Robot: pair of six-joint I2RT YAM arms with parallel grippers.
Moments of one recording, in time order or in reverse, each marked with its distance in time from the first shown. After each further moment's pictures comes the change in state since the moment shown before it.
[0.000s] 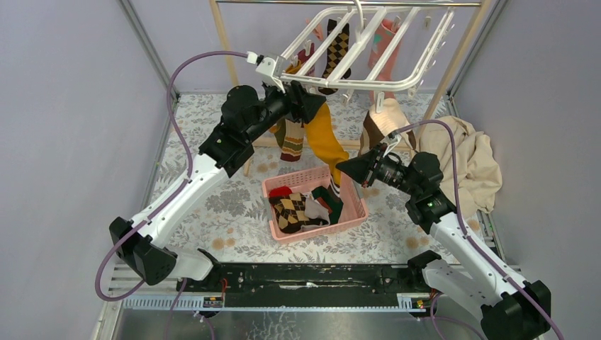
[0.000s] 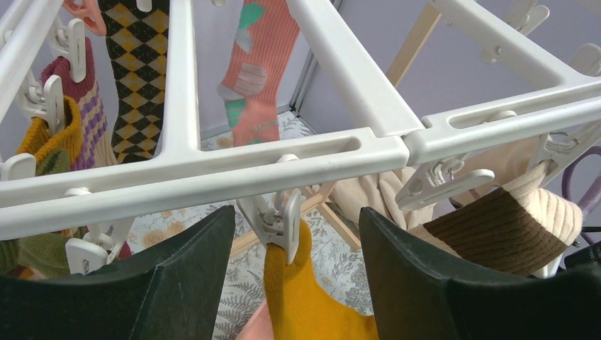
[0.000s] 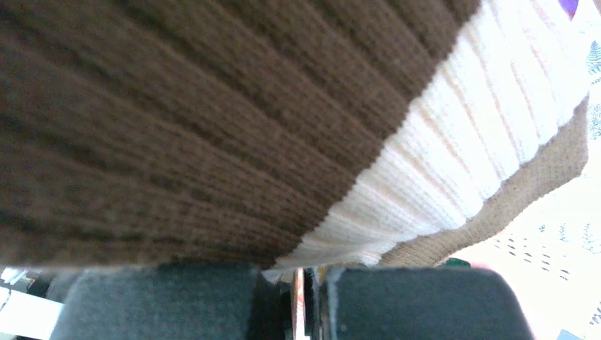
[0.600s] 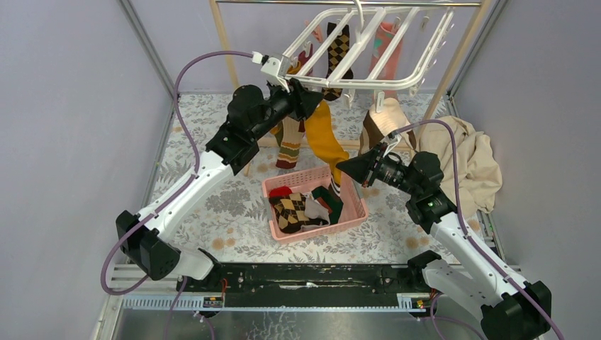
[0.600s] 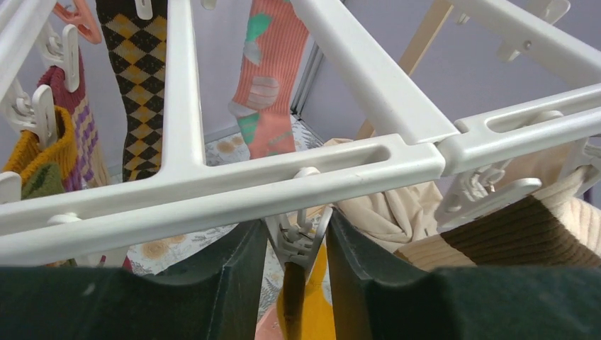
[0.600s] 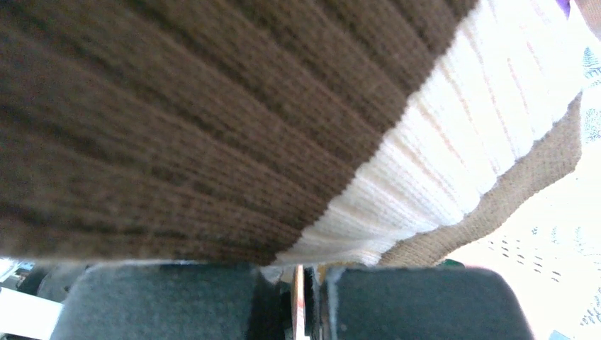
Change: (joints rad) left arm 0.000 0.037 -0.008 0.062 0.000 0.002; right arm 0.000 -0.001 0.013 -0.015 0.000 -0.022
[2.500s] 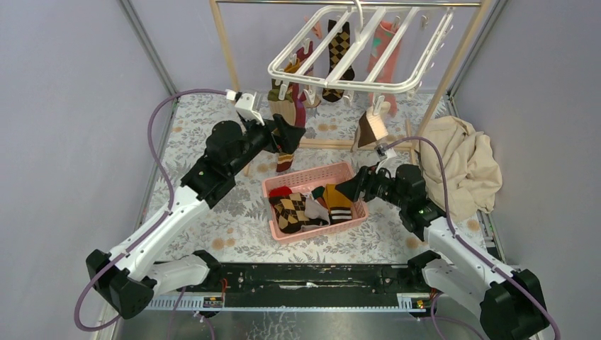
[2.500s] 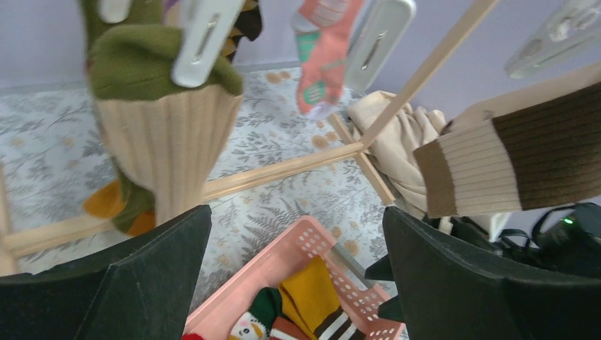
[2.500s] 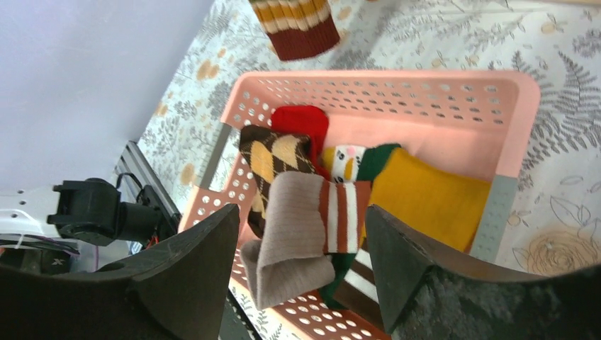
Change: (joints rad) left arm -0.008 -0.294 -0.335 -0.097 -0.103 -0.048; right arm 0.002 0.042 -0.200 -0.113 0.163 -0.016
